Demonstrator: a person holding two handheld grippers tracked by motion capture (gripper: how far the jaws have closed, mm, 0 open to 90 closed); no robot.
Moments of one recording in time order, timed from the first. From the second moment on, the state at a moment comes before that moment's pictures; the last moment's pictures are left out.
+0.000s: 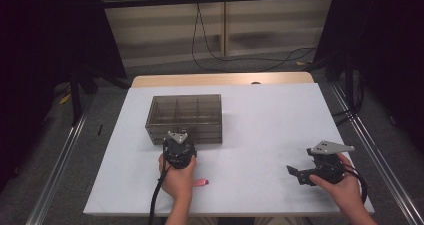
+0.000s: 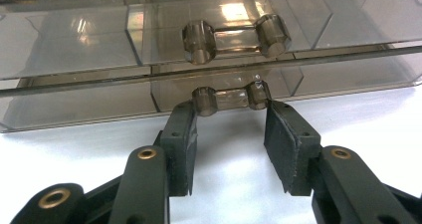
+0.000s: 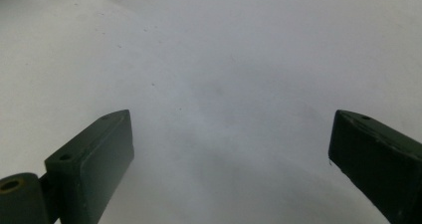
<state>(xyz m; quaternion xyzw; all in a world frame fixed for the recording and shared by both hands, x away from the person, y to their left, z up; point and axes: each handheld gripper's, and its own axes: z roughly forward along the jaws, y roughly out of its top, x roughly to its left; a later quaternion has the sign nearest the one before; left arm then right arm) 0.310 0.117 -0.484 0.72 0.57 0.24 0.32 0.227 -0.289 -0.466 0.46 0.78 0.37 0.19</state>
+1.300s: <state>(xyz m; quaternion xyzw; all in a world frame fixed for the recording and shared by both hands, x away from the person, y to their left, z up) 0.290 0.141 -0.482 0.73 0.54 0.23 0.35 0.228 -0.279 -0.466 0.45 0.79 0.37 0.19</state>
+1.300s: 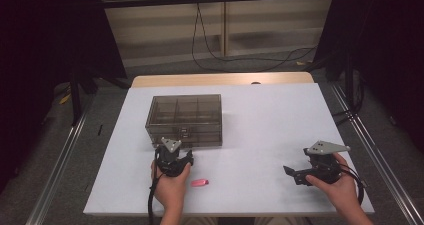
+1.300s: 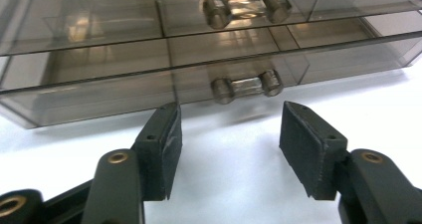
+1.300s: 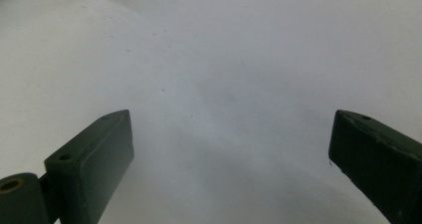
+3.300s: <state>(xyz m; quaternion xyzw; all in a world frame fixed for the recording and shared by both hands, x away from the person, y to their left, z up) 0.293 0.246 -0.460 0.73 0.51 0.20 0.40 0.262 -0.170 -0.459 0.44 0.79 0.39 0.15</state>
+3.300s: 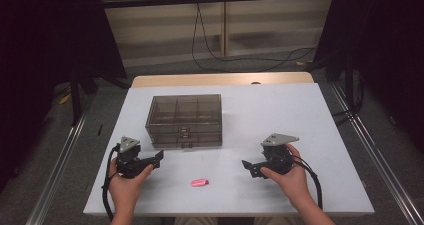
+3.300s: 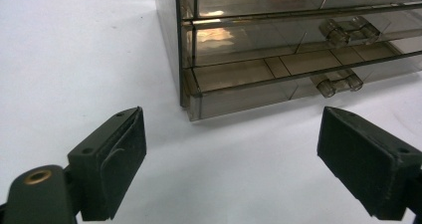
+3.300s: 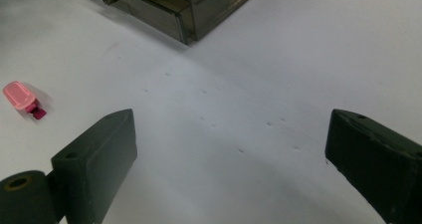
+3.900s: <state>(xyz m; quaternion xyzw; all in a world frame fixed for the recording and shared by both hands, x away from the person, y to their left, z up) 0.300 0.254 -0.466 0.74 0.50 0.17 0.42 0.273 -0.125 -0.457 0.43 0.79 0.41 0.16</state>
